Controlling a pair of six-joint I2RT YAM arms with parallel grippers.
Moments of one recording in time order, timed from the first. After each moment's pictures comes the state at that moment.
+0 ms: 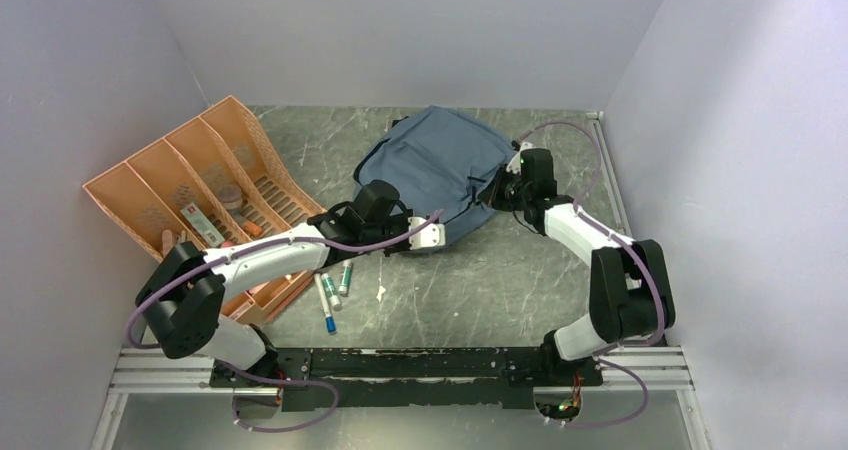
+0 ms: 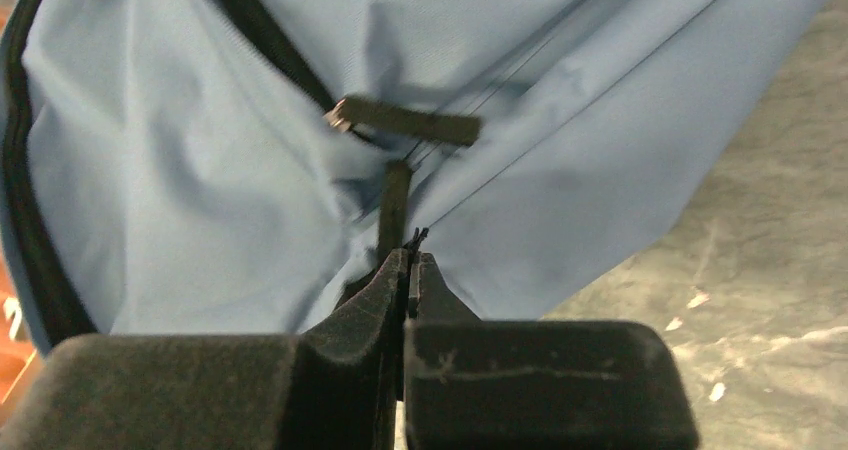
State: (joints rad) left arm -0.86 1.47 0.92 -0.11 0.27 0.70; right arm 0.21 1.48 0.82 0.02 -0.27 0.39
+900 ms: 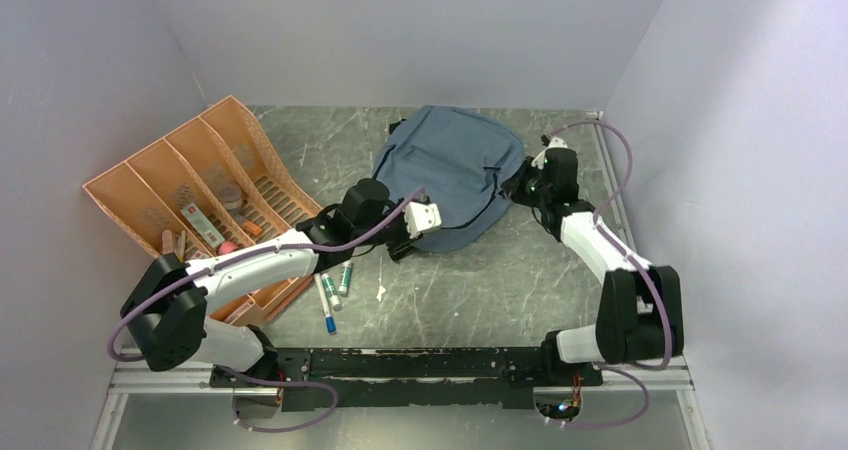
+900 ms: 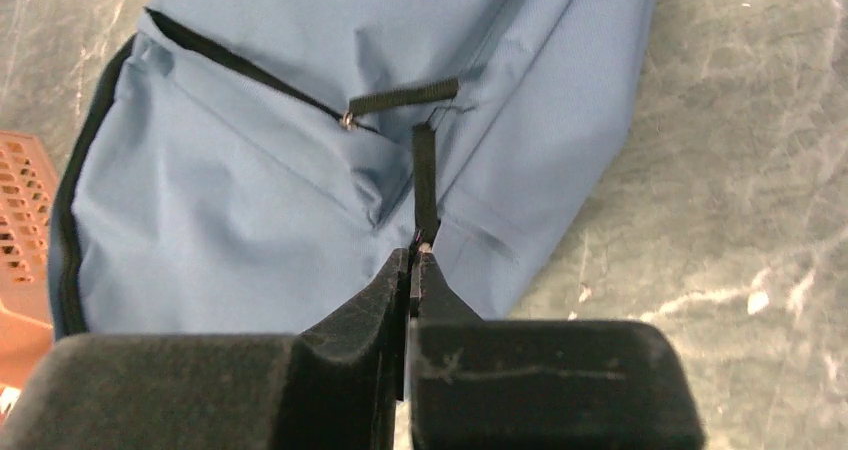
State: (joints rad) left arm -0.86 1.39 0.88 -0.01 0.26 0.48; right arm 0.10 1.42 0.82 0.04 -0.20 0.40
